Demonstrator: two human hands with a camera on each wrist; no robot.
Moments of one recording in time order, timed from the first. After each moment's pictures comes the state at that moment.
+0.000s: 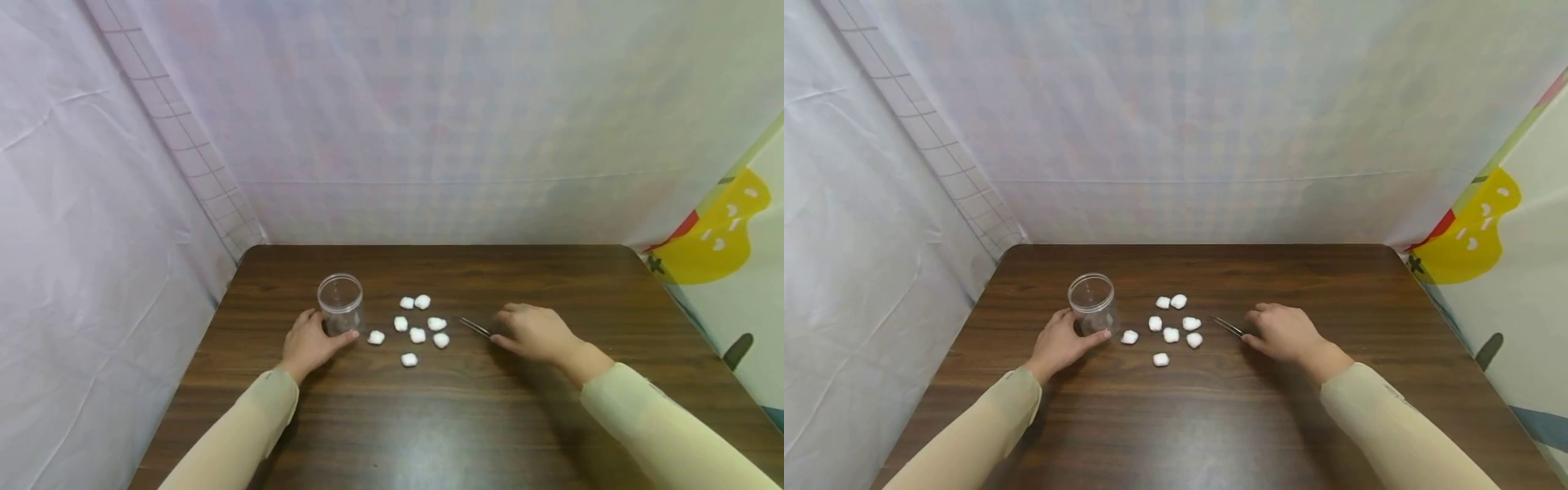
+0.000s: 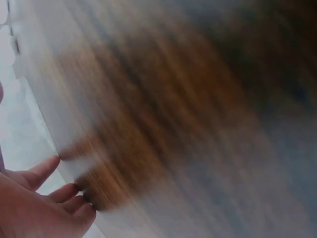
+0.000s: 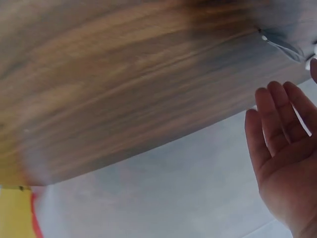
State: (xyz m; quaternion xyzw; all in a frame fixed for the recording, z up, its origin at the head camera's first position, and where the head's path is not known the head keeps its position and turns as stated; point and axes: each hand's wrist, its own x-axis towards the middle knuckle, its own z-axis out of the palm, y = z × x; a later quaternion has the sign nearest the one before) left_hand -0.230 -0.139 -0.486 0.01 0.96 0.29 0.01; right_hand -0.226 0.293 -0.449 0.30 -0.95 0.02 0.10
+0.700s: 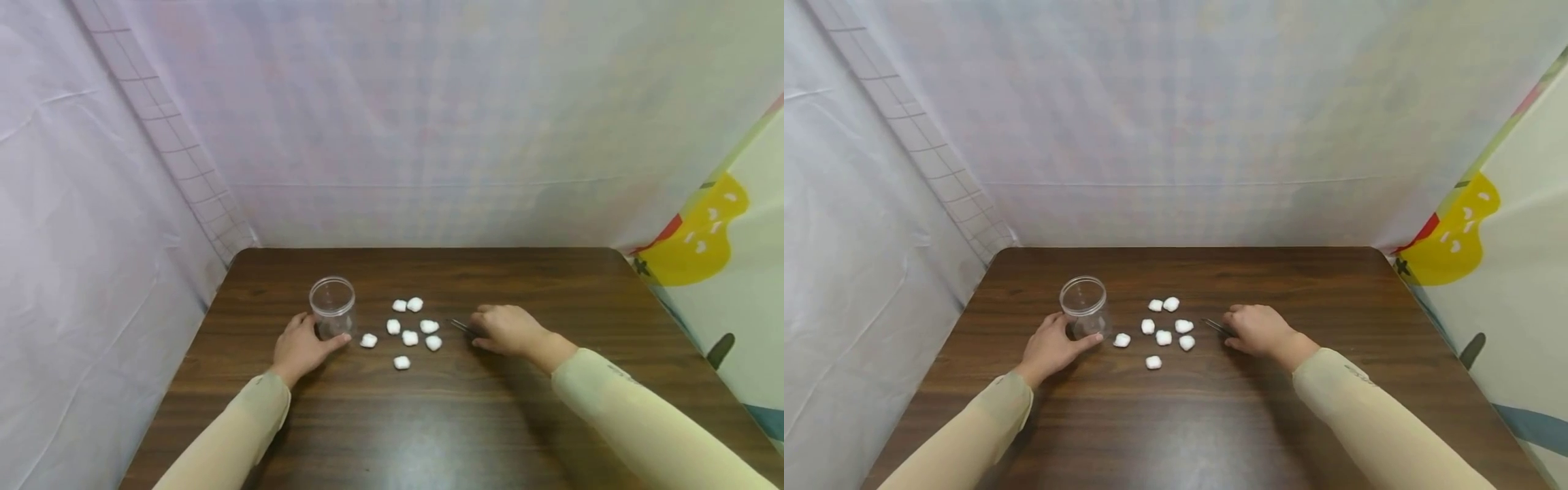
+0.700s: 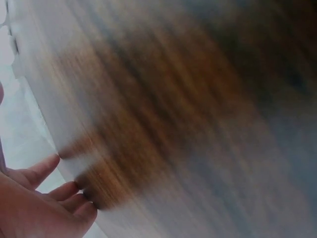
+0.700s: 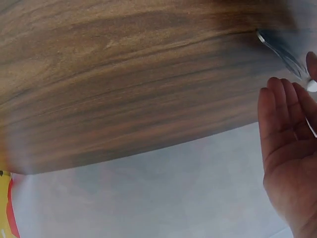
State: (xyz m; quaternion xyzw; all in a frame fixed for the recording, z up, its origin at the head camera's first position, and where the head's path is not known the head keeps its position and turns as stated) left_hand -0.230 -0.140 -0.487 0.02 0.96 0.27 0.01; right_hand -0.243 0.272 -0.449 0.36 -0.93 -0.01 0.06
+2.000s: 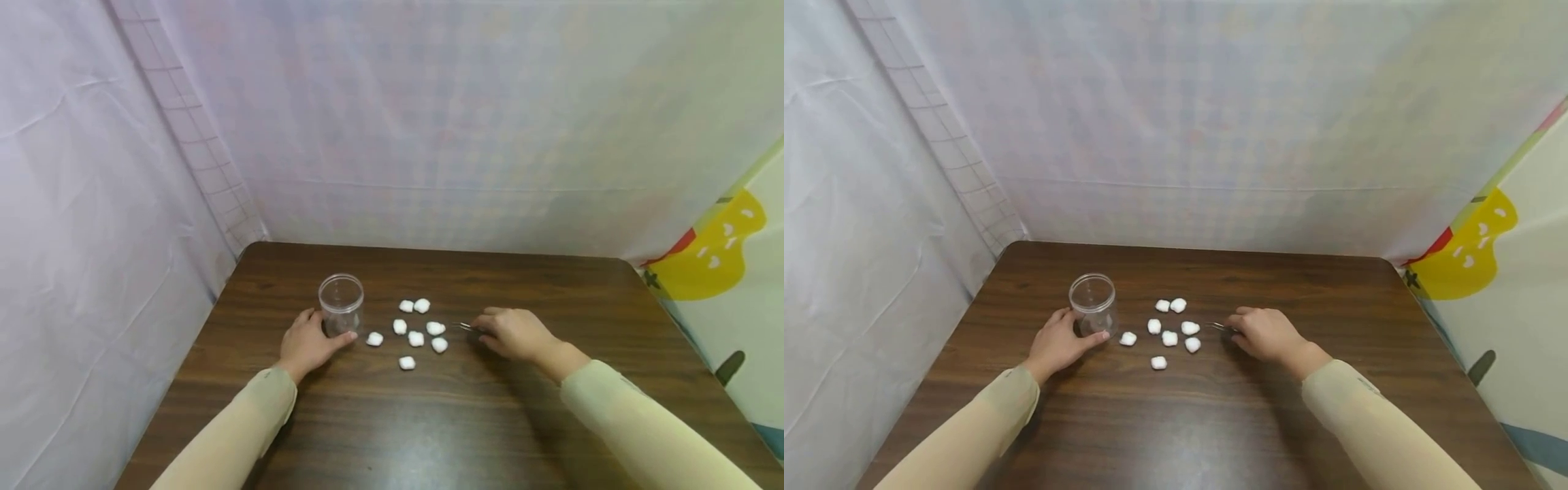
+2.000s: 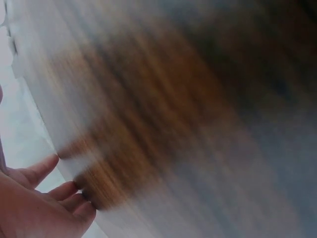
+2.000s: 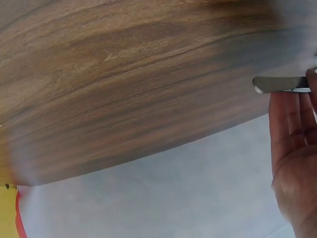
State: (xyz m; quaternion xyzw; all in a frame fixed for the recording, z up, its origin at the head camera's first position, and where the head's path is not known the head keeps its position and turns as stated) left_hand -0.230 -0.139 -0.488 0.03 0.96 0.27 0.00; right_hand -0.246 0.276 -0.454 0.38 -0.92 0.04 0.11
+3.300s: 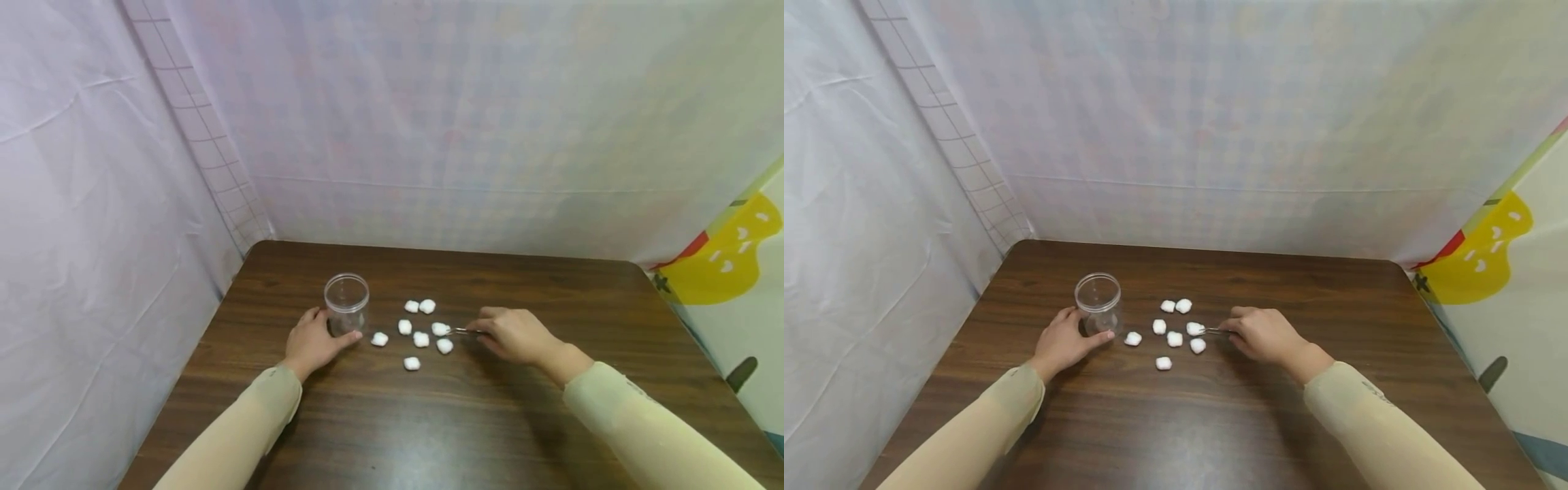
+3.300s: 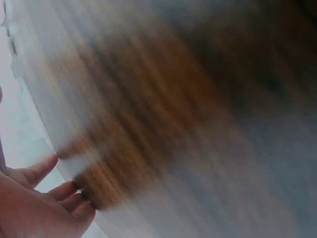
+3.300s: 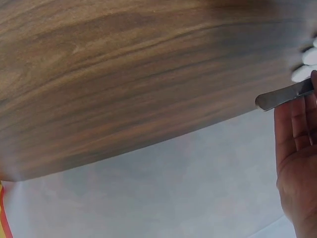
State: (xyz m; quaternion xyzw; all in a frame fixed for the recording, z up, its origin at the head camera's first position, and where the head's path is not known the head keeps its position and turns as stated) left_hand -0.229 -0.139 -0.488 0.02 0.96 0.27 0.00; right_hand -0.246 0.264 -0.448 0.43 -0.89 0.05 0.14
